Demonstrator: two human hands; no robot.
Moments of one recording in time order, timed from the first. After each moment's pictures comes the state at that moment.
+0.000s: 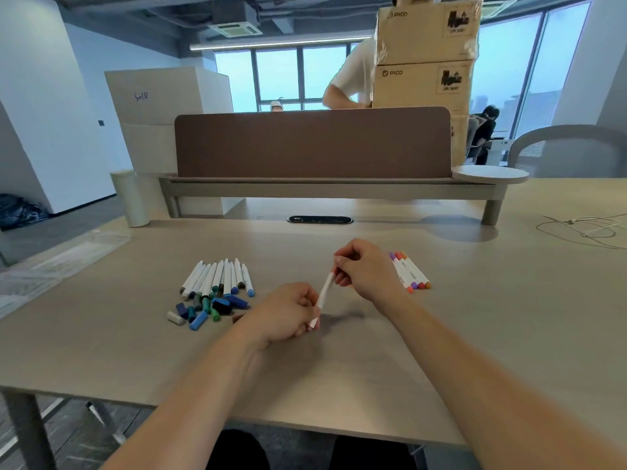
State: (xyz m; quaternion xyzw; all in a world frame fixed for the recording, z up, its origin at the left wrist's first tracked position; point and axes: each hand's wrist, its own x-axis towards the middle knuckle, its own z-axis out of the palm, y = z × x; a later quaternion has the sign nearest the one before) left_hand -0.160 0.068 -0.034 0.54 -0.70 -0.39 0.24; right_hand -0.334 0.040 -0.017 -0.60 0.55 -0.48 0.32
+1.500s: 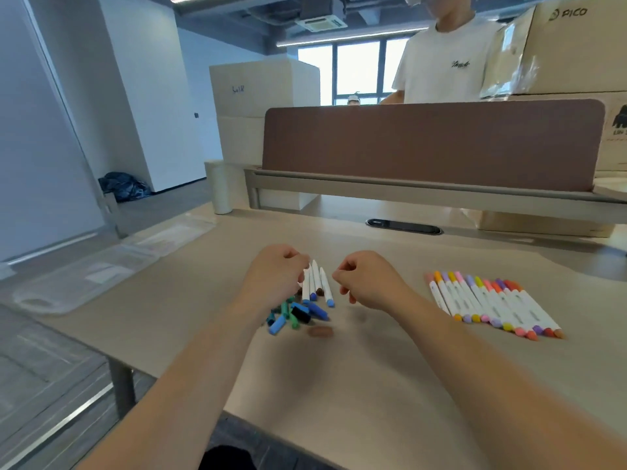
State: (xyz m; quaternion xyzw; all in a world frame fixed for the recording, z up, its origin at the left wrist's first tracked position) left_hand -0.053 0.050 0.015 0.67 -0.54 -0.26 0.44; right_hand -0.208 -0.005 -0.004 -0.75 0.56 -0.24 0.26
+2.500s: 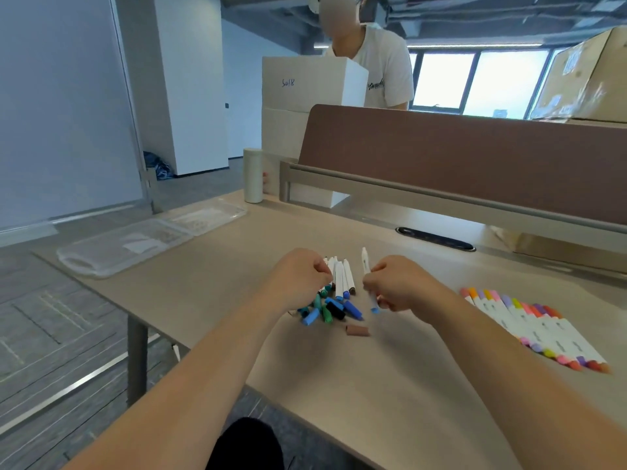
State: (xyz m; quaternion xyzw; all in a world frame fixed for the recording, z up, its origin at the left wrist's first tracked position) left_hand -0.016 0.053 -0.005 0.70 -0.62 -0.18 0.32; right_hand -0.183 0.001 0.006 -0.72 0.60 -0.18 0.31
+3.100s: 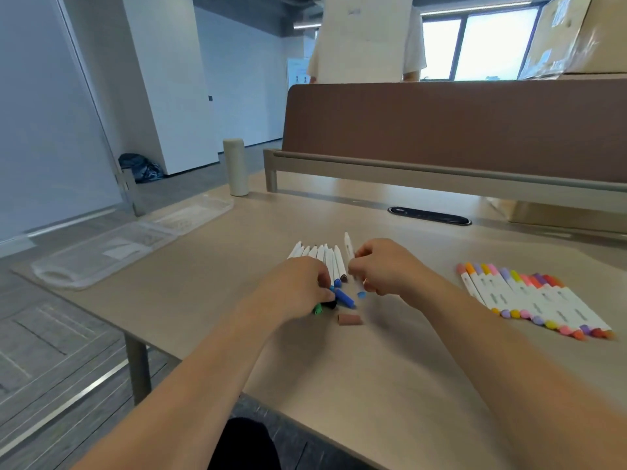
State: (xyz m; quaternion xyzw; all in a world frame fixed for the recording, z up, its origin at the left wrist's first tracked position) left_hand -0.029 0.039 -0.024 0.71 -0.68 -0.12 0.16; right_hand -0.183 -0.004 -0.002 -0.72 0.57 -0.23 0.33
